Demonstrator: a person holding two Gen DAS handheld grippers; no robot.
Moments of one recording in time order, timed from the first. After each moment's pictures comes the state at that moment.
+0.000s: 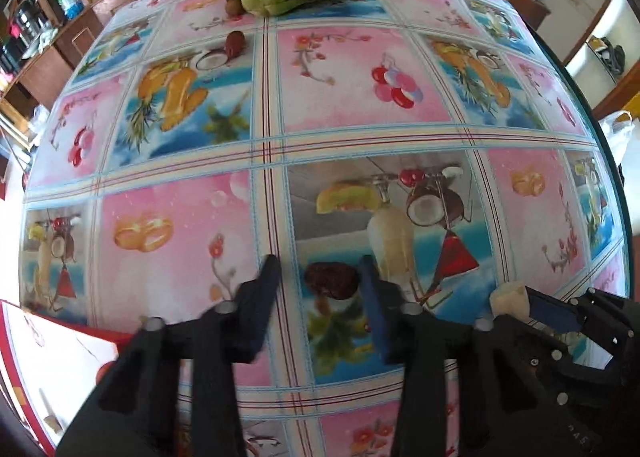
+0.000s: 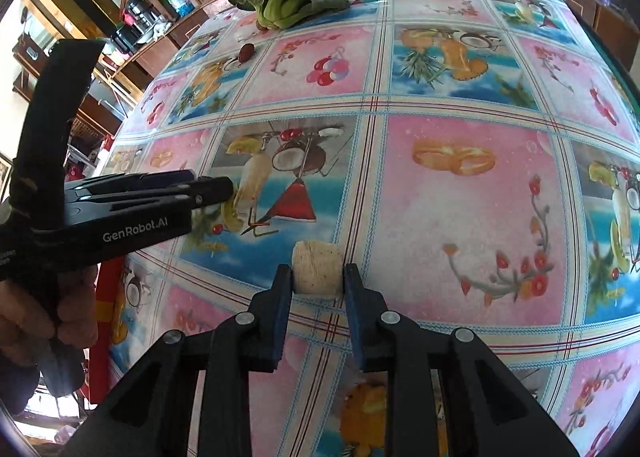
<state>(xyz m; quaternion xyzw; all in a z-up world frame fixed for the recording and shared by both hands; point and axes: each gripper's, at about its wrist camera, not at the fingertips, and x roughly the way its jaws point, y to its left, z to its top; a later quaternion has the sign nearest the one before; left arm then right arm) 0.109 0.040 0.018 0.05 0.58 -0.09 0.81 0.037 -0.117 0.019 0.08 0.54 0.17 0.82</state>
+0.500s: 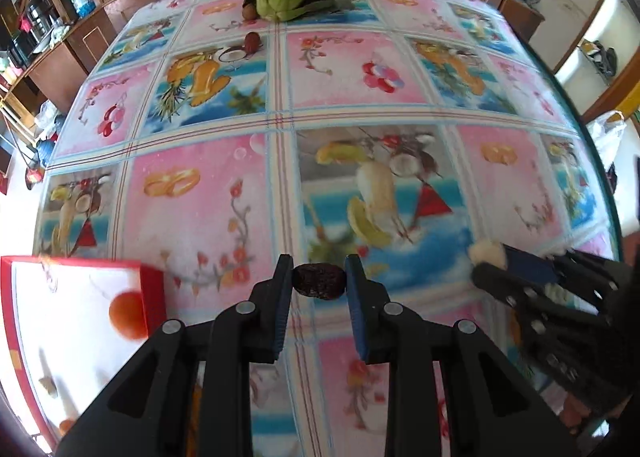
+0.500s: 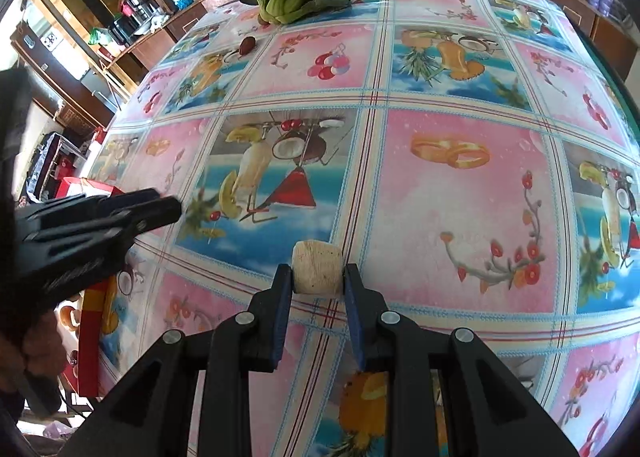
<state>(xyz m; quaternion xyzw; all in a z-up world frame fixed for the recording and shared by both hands) 0.053 0.048 0.042 0.04 0.56 -0.09 0.82 0.028 -0.112 0.020 0.06 0.55 0.16 0.82</state>
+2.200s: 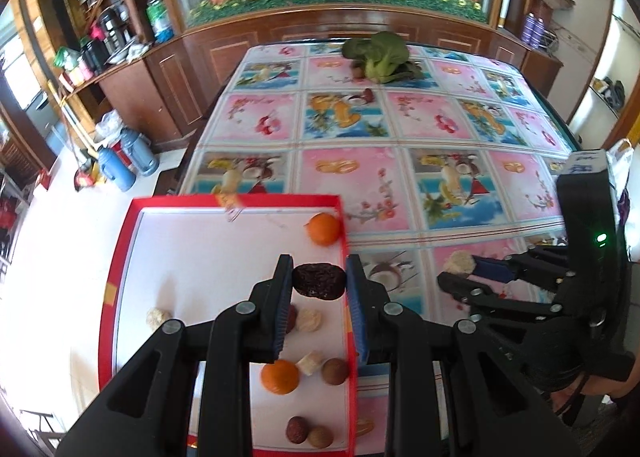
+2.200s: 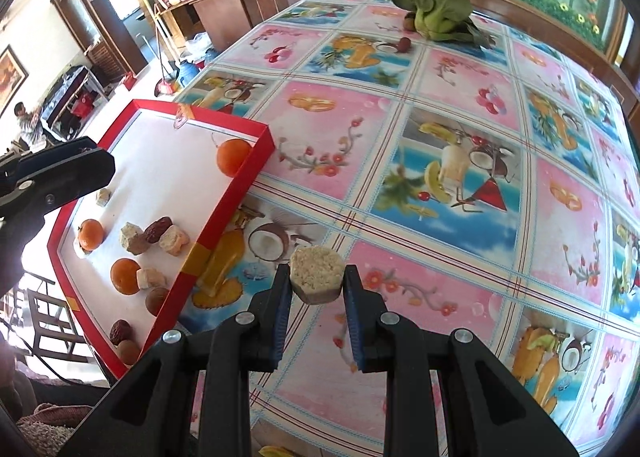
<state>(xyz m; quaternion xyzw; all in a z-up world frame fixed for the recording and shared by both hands) -0.059 0.174 0.120 0.03 0.47 -0.01 0.88 -0.023 0.032 0.049 -0.05 0.52 0.22 0.82</state>
